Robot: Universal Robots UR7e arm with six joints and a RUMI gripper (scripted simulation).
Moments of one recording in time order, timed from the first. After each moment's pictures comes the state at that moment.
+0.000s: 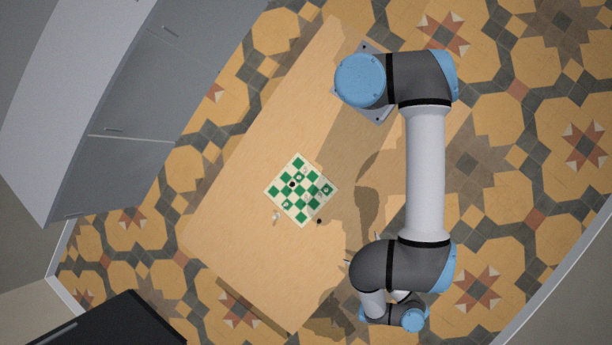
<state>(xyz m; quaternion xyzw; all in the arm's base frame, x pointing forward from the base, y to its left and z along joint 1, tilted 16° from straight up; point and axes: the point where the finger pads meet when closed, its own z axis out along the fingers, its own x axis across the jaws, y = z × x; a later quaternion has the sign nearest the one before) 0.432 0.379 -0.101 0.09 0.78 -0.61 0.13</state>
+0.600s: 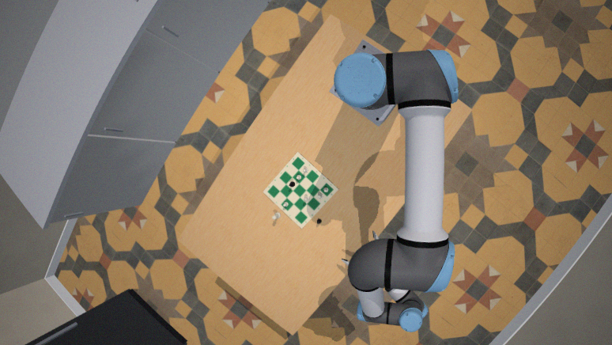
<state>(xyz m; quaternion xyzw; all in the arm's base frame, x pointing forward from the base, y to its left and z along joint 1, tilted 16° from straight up) 0.437 0.375 -0.104 0.08 0.78 -0.62 0.12</state>
